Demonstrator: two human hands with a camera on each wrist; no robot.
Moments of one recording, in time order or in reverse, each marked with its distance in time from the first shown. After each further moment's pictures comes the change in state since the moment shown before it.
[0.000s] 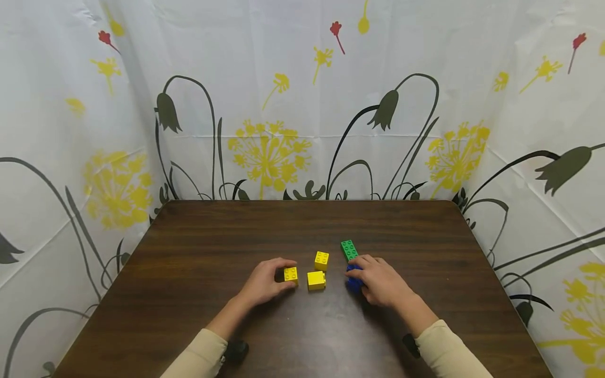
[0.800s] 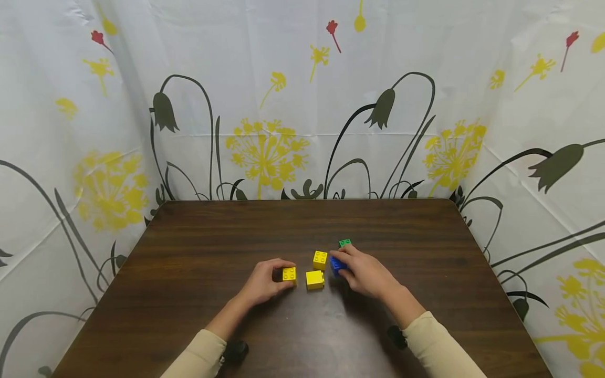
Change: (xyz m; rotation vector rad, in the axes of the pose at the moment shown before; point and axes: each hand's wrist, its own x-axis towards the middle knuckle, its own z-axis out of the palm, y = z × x) left_hand 0.001 -0.008 0.009 -0.122 0.037 0.026; right_hand 0.024 -0.020 -0.012 0.224 0.160 0.078
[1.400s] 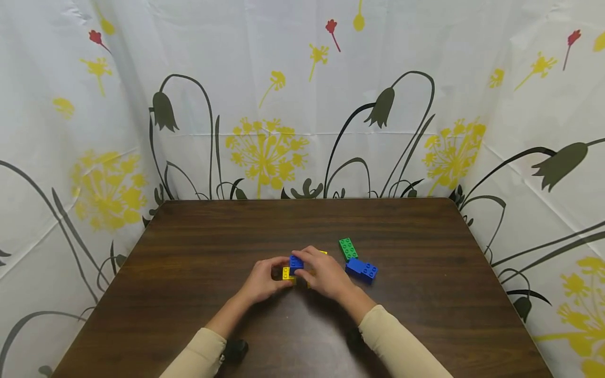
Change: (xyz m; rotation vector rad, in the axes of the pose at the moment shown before) left_hand 0.001 -0.004 -0.002 -0.064 0.032 0.017; right_hand 0.050 -0.044 0.055 0.269 0.132 -0.045
